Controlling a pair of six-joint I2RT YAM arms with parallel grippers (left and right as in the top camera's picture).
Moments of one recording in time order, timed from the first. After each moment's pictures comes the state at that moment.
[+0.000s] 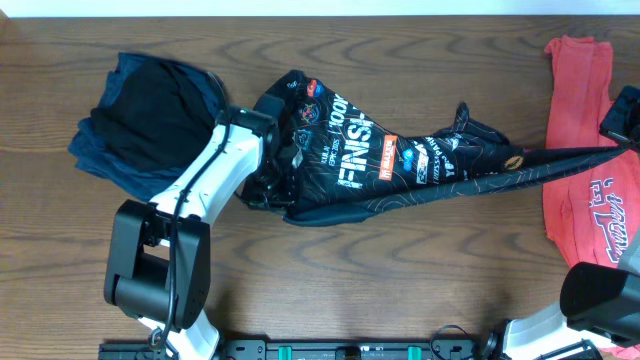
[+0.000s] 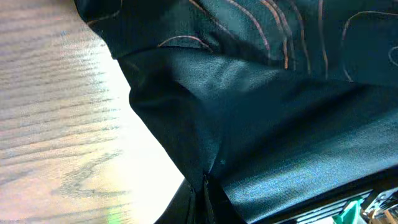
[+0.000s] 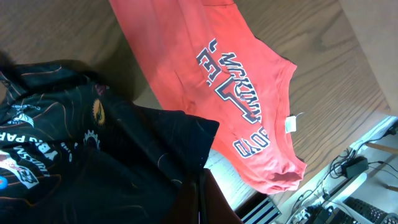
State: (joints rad) left arm -0.33 1.83 1.29 -1.18 0.31 -0.15; right arm -0.34 1.76 2.06 -1.63 0.28 0.28
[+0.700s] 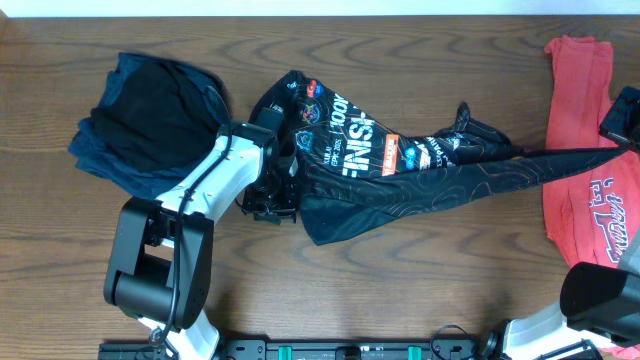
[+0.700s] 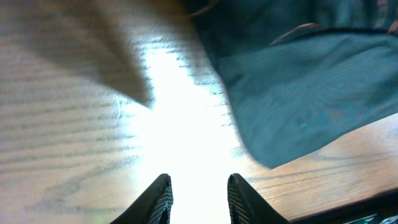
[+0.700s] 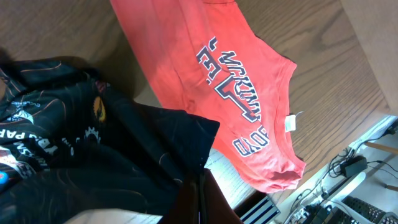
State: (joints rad) left arm -0.33 1.83 1.18 -1.07 0.31 -0.25; right arm -0.34 1.76 2.06 -1.63 0.27 0.27
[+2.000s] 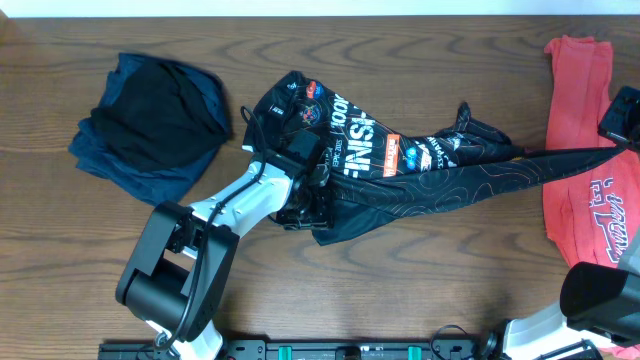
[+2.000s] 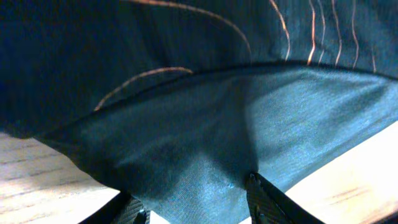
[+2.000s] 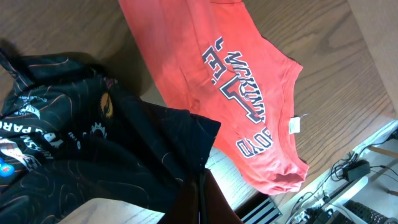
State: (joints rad) left arm -0.50 1.82 1.04 -0.71 0.35 -0.42; right arm -0.34 1.76 2.06 -1.63 0.25 0.26
